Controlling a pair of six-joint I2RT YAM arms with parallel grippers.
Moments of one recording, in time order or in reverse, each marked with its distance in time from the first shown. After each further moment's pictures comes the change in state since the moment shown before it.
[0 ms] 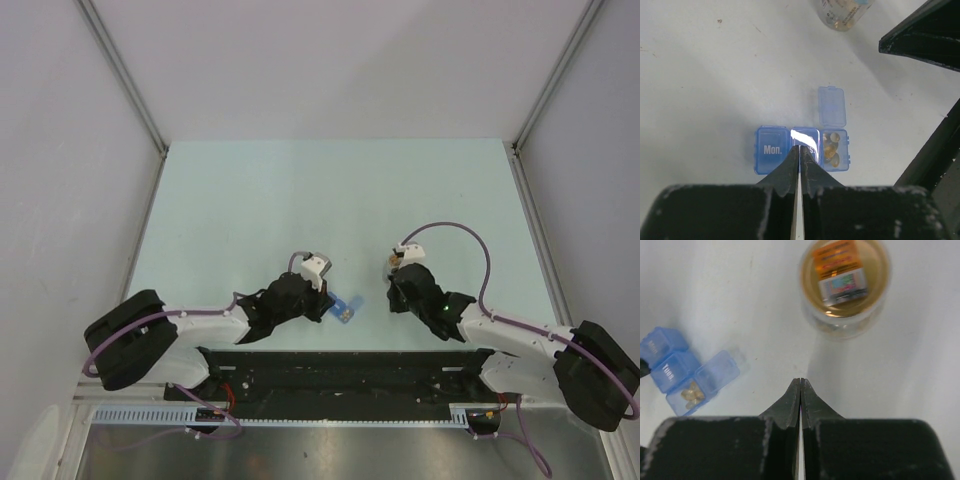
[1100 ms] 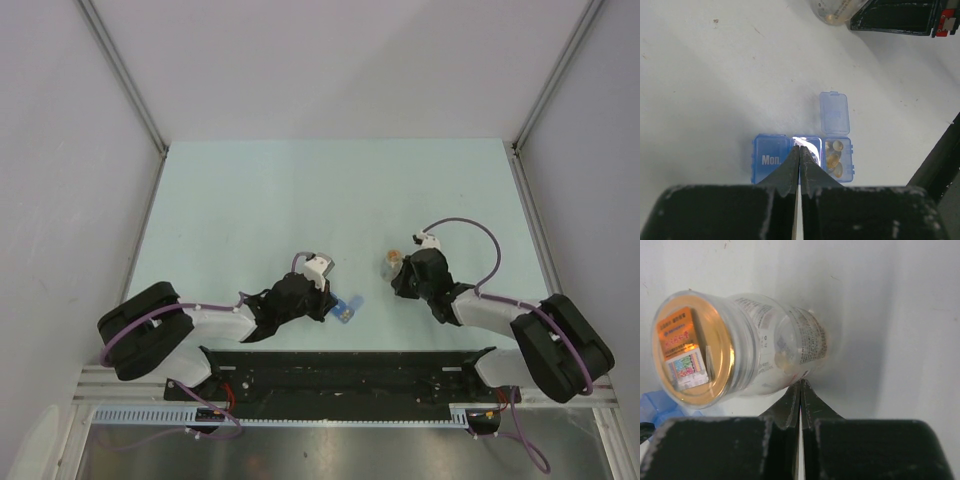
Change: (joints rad) left arm 0.000 0.088 0.003 0.090 0.000 -0.012; right arm -0.296 0.201 -0.058 0.286 -0.215 0.079
